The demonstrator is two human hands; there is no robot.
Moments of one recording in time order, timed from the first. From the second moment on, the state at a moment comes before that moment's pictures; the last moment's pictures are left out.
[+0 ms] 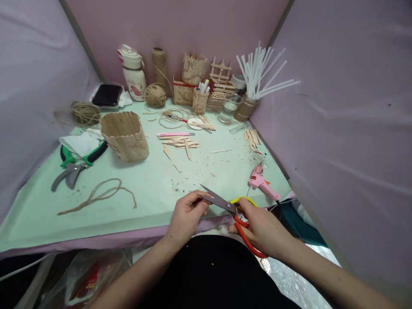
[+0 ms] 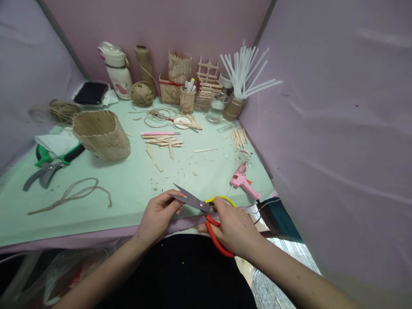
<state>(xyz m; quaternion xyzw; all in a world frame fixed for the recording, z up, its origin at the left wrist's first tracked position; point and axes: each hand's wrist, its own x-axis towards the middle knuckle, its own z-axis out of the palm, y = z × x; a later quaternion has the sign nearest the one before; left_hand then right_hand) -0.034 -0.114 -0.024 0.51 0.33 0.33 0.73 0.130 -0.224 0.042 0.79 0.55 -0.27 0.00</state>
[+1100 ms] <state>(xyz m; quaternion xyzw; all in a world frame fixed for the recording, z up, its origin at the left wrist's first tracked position) -0.026 -0.117 -0.003 0.25 0.34 0.23 0.88 0.111 -0.191 0.011 0.68 0.48 -0.30 -0.47</state>
